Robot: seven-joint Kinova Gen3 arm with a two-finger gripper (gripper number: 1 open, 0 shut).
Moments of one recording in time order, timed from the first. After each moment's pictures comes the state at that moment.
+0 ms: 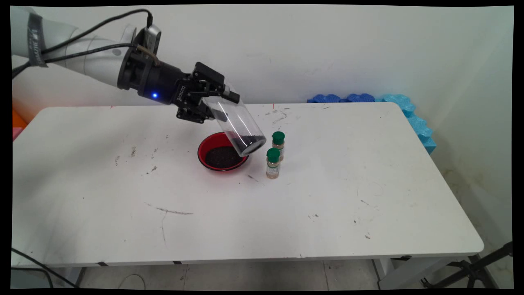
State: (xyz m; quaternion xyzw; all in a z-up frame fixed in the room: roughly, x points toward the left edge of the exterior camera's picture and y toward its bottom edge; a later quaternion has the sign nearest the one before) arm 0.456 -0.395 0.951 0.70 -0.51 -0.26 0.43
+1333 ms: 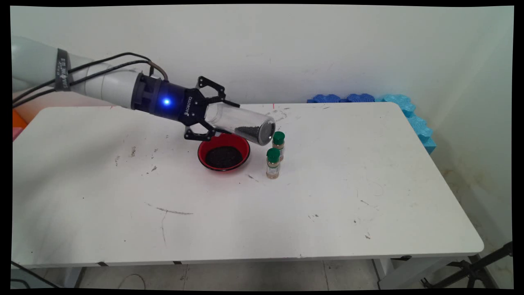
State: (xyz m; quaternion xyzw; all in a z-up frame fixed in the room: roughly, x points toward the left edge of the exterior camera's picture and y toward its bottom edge) arm 0.467 -0.404 0.889 0.82 -0.22 -0.42 0.33
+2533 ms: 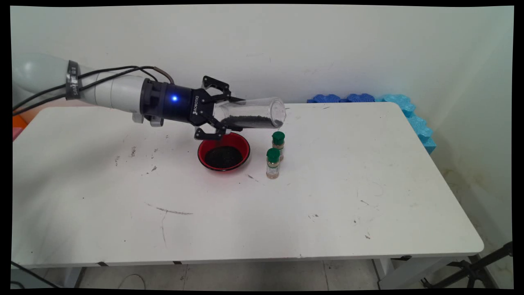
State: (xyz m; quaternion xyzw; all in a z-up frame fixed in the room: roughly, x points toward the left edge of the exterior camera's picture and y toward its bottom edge) arm 0.460 -0.406 0.869 0.81 -0.08 -0.50 0.29
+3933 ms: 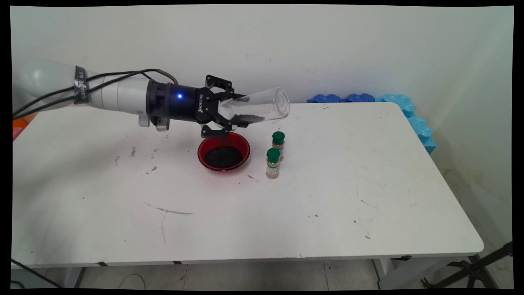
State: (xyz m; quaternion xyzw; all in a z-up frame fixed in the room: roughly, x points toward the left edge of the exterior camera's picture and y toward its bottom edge) arm 0.454 -0.410 0.860 0.80 -0.03 -0.53 0.28
